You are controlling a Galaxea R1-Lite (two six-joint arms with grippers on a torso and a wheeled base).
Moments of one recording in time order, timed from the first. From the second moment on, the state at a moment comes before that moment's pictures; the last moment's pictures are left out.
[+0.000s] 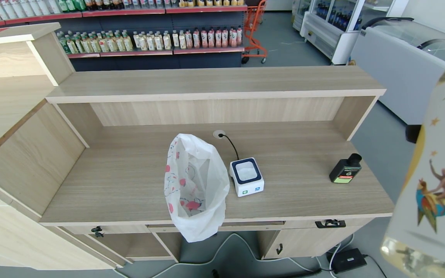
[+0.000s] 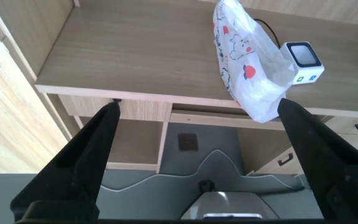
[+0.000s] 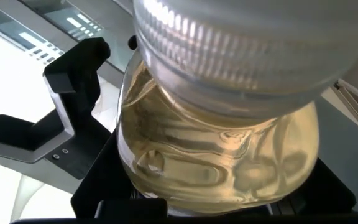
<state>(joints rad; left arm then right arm) -0.01 0.00 0.00 0.01 -0.04 -0.14 0.38 1.14 -0.80 -0.63 1.15 0.77</state>
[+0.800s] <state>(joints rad) -0.01 0.00 0.00 0.01 -0.04 -0.14 0.04 1.47 -0.73 -0.66 0.89 -0.77</state>
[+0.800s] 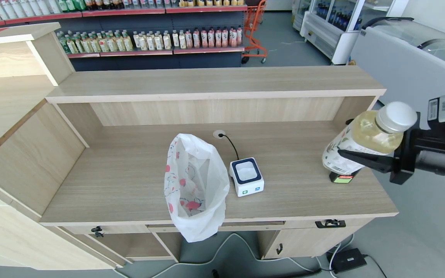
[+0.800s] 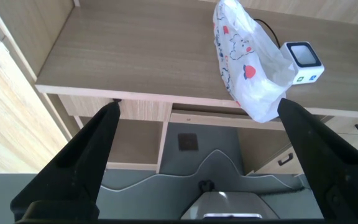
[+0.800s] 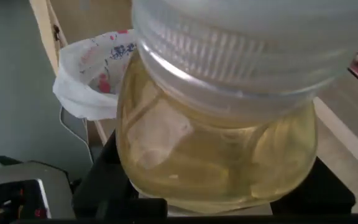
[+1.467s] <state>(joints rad) -0.01 0.00 0.00 0.01 -0.04 -0.14 -0.02 1.80 -0.84 -0.83 0.93 -1.65</state>
